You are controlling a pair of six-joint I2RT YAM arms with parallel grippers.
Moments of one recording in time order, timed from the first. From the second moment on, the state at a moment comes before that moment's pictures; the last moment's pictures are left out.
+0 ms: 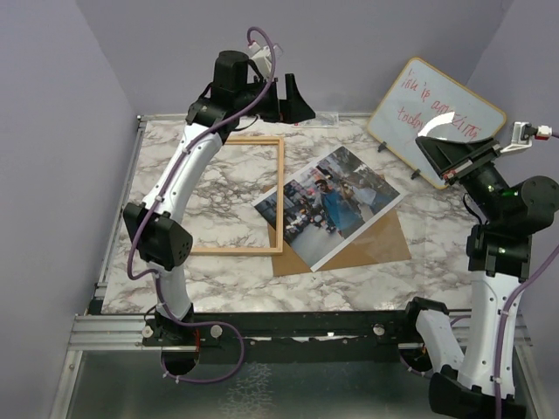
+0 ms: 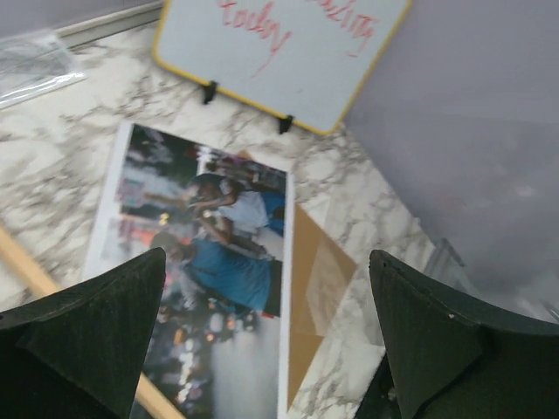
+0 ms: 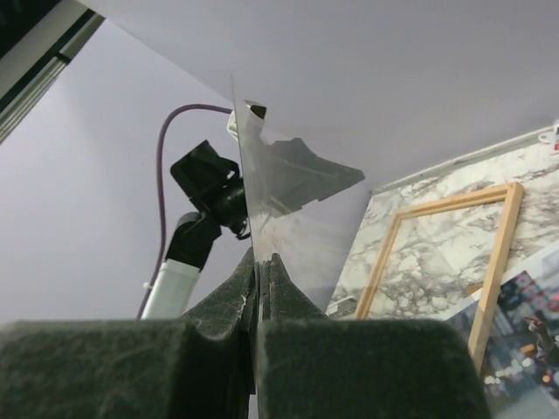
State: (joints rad) left arm -0.40 1.88 2.12 -0.60 0.56 -0.37; right arm -0.26 0.75 1.07 -0.01 -0.73 1.17
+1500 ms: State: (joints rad) left arm -0.37 1.65 1.09 -0.11 0.54 -0.66; right arm -0.25 1.42 0.70 0.15 -0.94 0.77
